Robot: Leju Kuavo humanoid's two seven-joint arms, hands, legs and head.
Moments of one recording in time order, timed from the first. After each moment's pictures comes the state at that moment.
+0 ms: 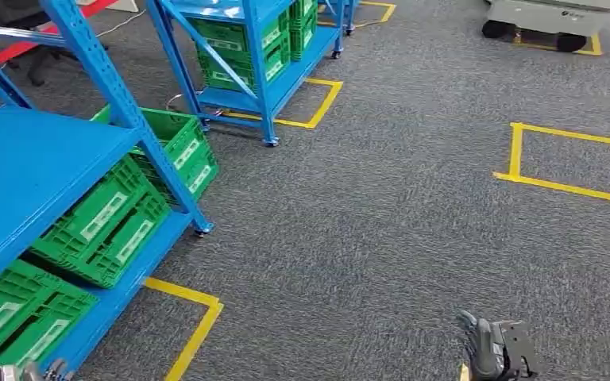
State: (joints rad) left arm 0.36 -0.15 0.25 -1.27 0.14 0.03 -0.20; right arm 0.21 -0.27 0.43 -1.13 -0.60 -0.18 -0.30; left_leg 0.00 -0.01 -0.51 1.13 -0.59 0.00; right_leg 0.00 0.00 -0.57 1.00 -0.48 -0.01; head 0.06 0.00
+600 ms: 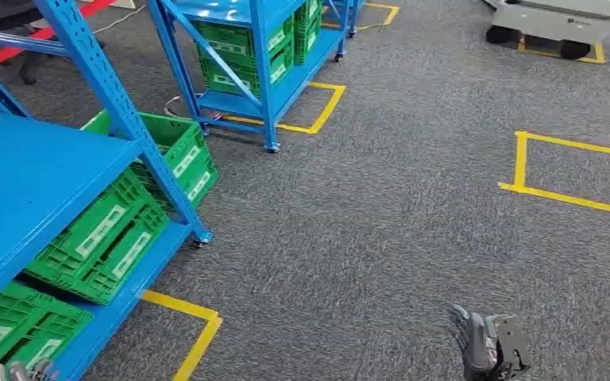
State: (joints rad) left arm 0.36 -0.13 0.23 -1.27 0.16 0.05 -0.21; right arm 0.20 -0.26 0.42 -1.12 -0.58 -0.17 -0.29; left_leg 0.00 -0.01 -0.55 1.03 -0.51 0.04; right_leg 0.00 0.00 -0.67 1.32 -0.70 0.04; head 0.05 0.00
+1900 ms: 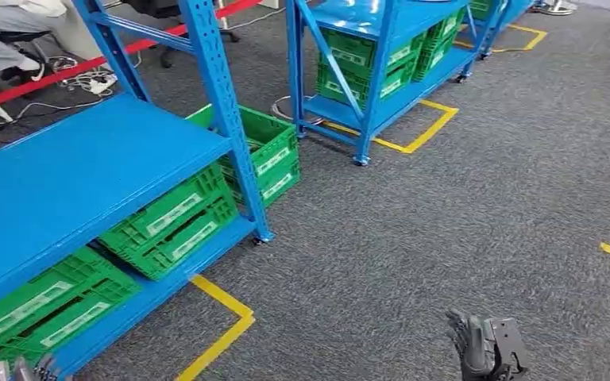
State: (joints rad) left arm 0.35 -0.09 0.16 -1.27 0.20 0.10 -0.23; right arm 0.21 -0.24 0.38 -1.11 -0.56 -0.13 -0.28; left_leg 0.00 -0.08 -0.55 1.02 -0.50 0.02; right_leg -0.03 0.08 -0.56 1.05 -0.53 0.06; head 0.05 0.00
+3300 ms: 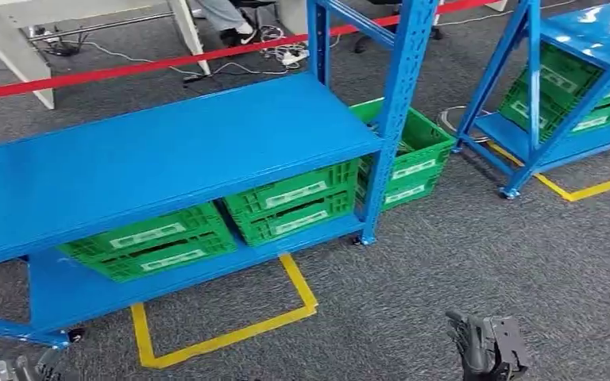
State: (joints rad) left arm 0.35 -0.06 0.11 -1.26 0.23 0.14 -0.26; right arm 0.21 -0.22 0.36 -1.10 -0.54 -0.12 -0.28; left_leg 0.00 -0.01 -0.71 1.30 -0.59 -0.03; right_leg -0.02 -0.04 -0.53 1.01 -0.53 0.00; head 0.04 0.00
